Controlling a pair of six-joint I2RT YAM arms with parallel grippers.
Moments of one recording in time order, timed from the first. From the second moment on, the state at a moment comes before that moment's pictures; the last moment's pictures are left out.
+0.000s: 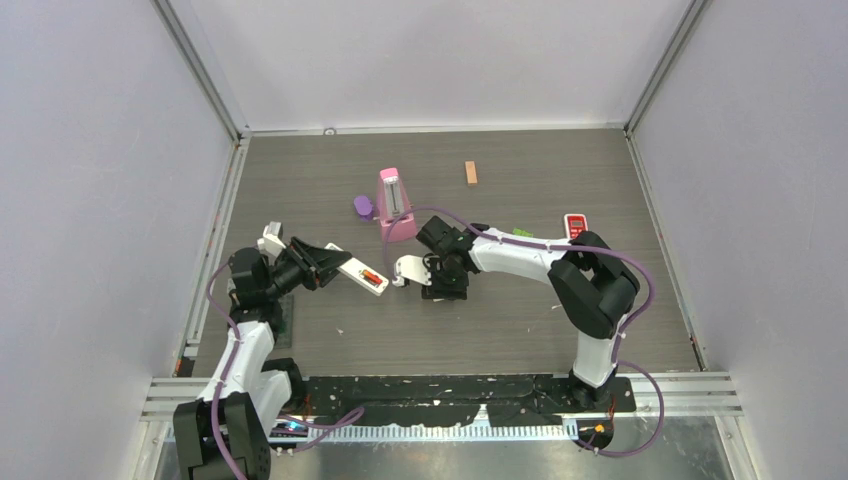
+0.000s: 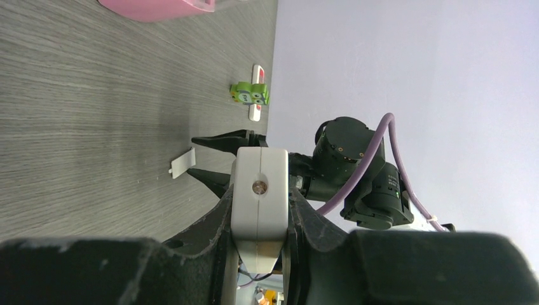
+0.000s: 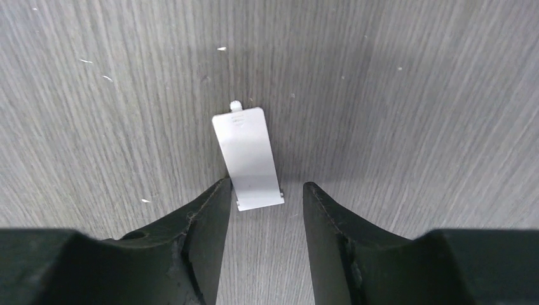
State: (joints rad) left arm 0.18 0.89 0.27 0.31 0.92 -1.23; right arm 0.85 1.84 1.19 -0.61 -0.13 -0.80
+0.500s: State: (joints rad) left arm 0.19 0.89 0.27 0.32 0.94 -1.21; right arm 0.85 1.87 1.23 -0.68 -0.16 -0.80
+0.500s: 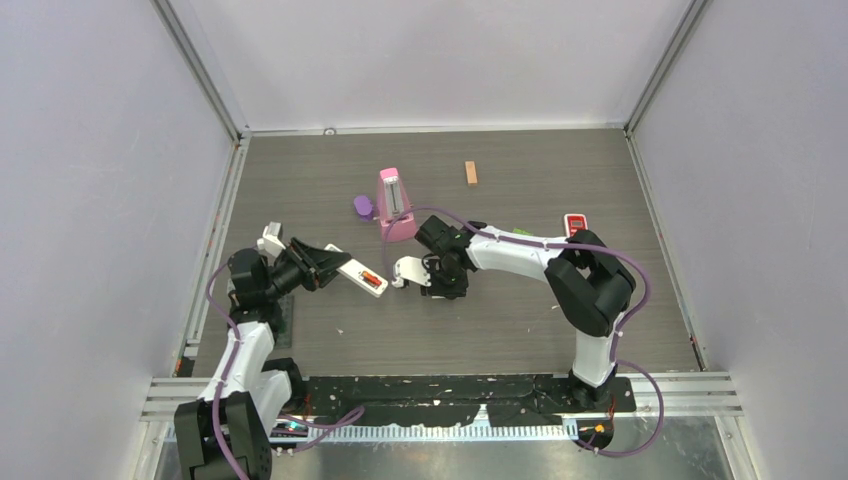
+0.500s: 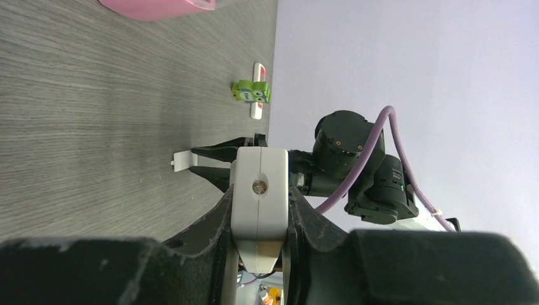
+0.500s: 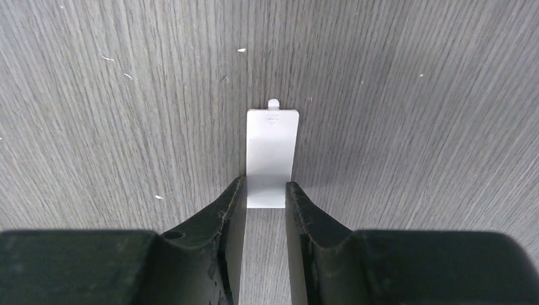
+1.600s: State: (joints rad) left arm -0.25 0.74 0.04 0.32 0.29 -1.13; right arm 0.77 1.80 1.19 -0.55 -0.11 -0.09
